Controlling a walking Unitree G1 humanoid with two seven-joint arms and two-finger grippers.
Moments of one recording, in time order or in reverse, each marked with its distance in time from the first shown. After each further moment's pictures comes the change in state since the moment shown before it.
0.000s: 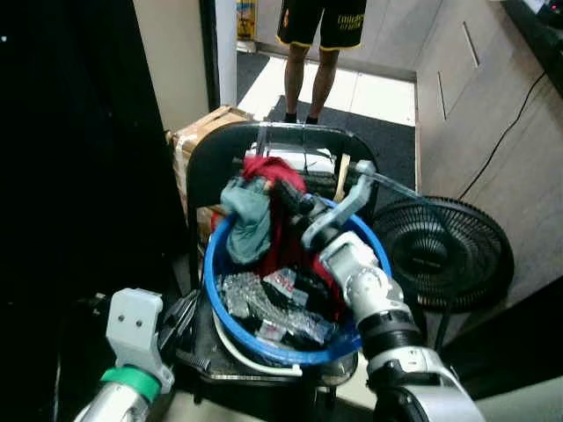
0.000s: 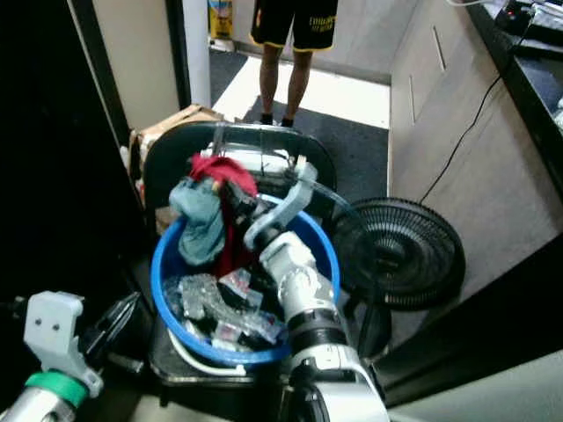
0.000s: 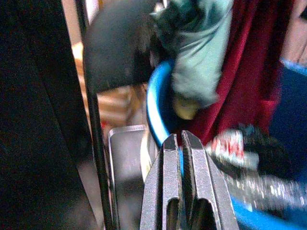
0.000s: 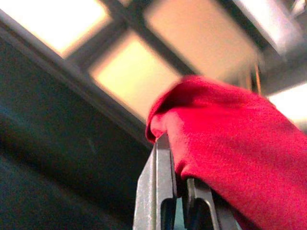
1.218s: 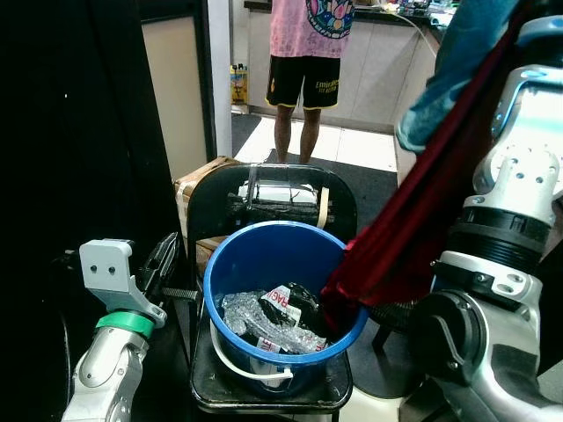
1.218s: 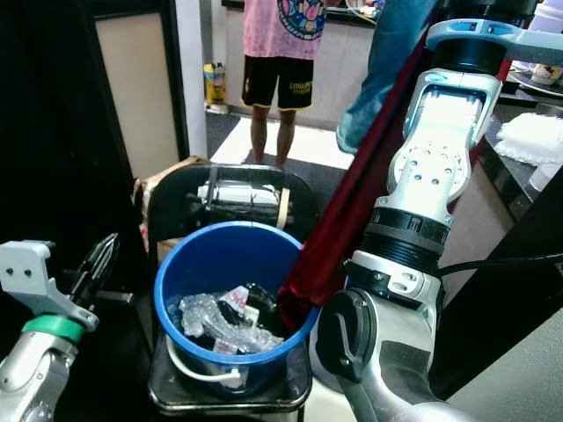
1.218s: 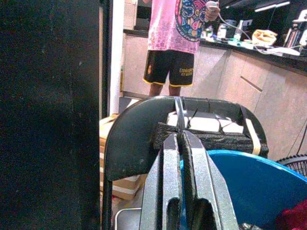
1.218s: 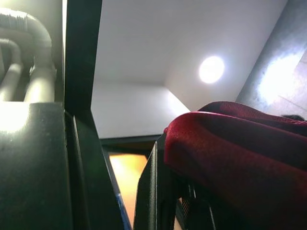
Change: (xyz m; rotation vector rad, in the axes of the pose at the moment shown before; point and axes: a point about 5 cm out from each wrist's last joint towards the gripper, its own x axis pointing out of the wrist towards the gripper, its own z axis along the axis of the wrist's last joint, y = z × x) left arm 0.031 0.023 0.023 -0.085 -0.170 0.109; right arm -0.023 0.104 0.221 -0.018 -0.910 0.382
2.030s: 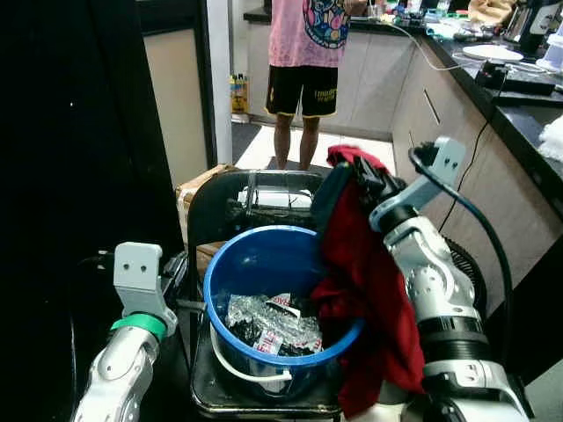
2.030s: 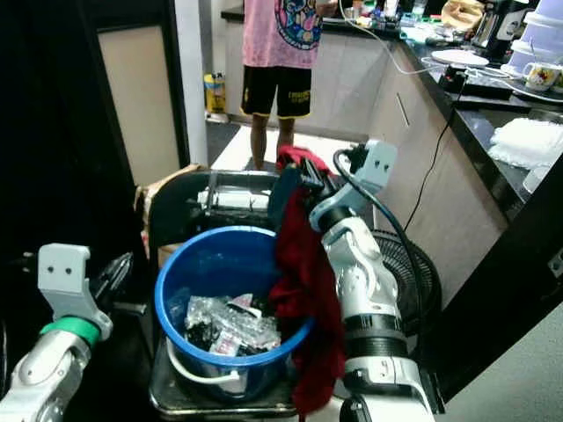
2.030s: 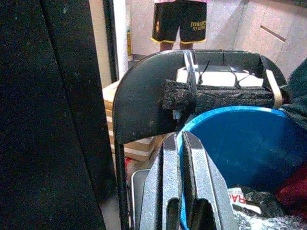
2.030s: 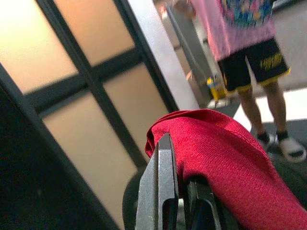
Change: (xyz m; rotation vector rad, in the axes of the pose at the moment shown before) left arm 0.007 -0.003 -0.026 0.090 0.212 0.044; right arm -0.171 -0.091 -0.063 -0.487 0.909 -0.413
